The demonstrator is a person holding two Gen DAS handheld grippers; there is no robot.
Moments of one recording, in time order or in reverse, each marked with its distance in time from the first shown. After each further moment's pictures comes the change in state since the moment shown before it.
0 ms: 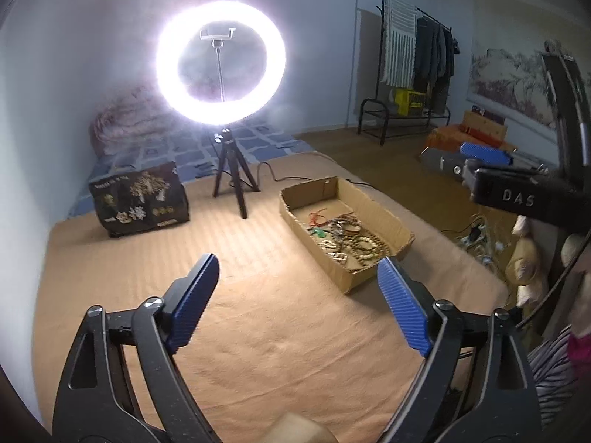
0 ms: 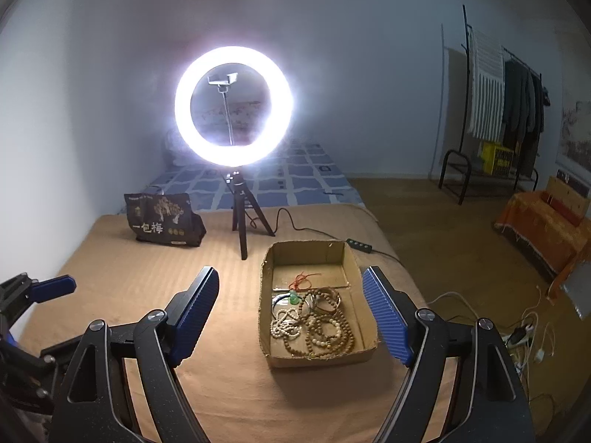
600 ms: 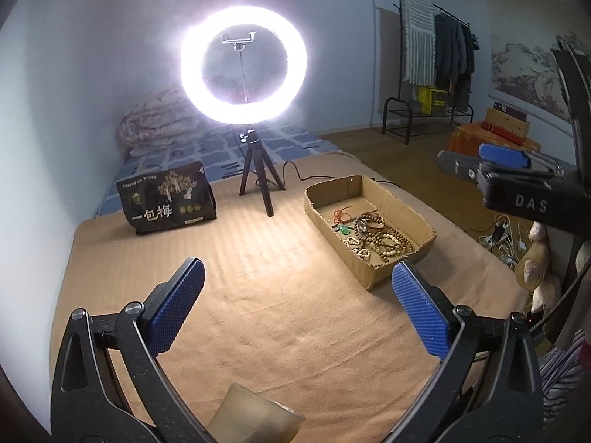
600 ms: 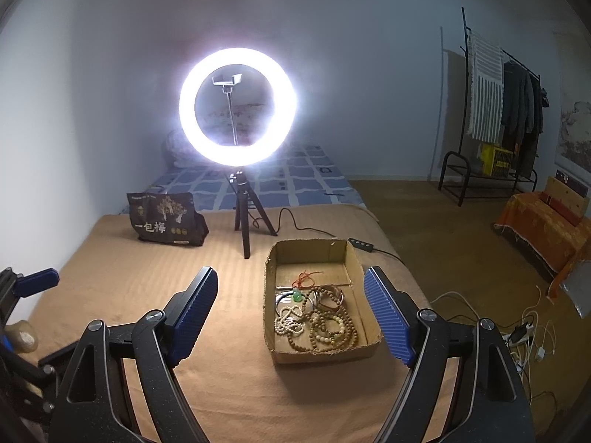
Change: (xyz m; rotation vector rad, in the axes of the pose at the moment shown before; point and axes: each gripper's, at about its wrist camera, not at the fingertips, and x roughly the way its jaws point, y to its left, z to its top) left arm -0.006 0.003 -0.006 -0.017 0.009 0.094; right arm -0.005 0.002 -0.006 -0.001 -0.003 0.005
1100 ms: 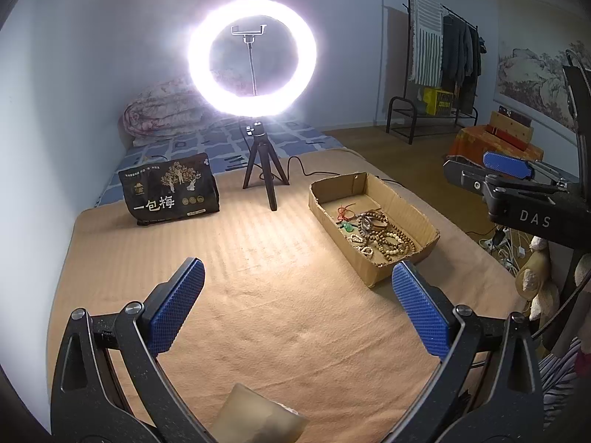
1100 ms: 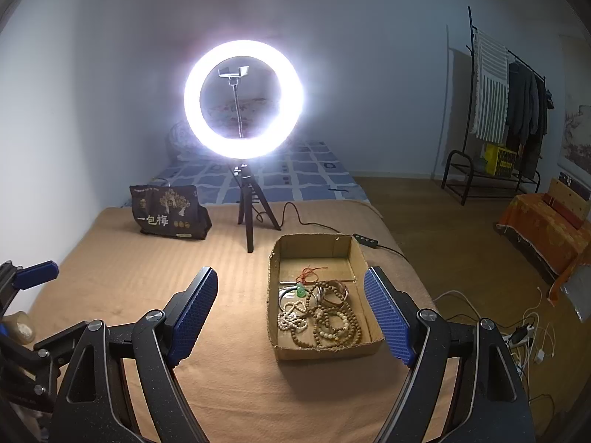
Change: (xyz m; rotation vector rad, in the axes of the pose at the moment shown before) left arm 0.003 0.008 -0.001 -0.030 0.017 -0.003; right arm 0.001 0.002 -0.003 -0.014 0.018 0.010
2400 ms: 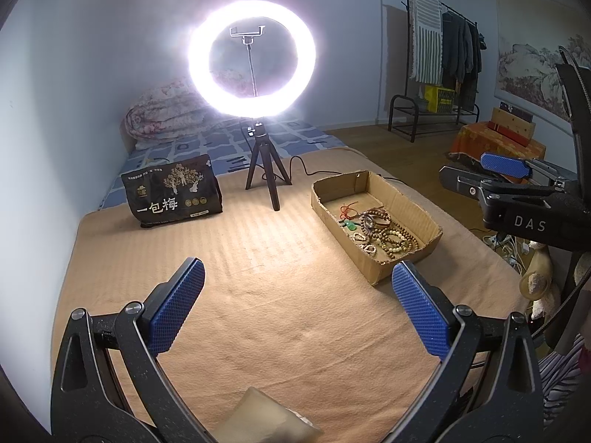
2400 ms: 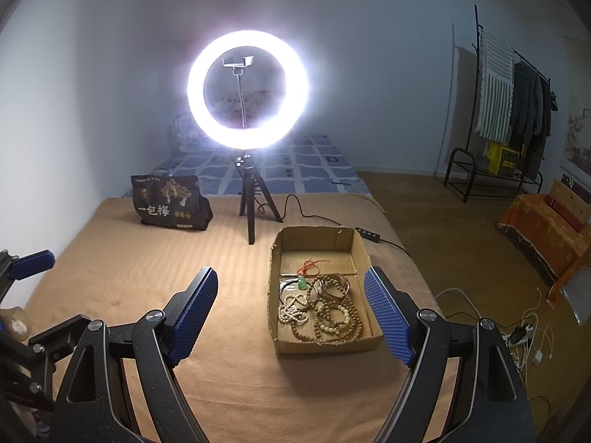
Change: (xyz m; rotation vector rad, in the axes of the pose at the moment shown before) left arm 0.000 0.001 -0.003 0.006 -0.002 0.011; right arm 0.003 0.001 -0.005 -0.021 0.024 0.006
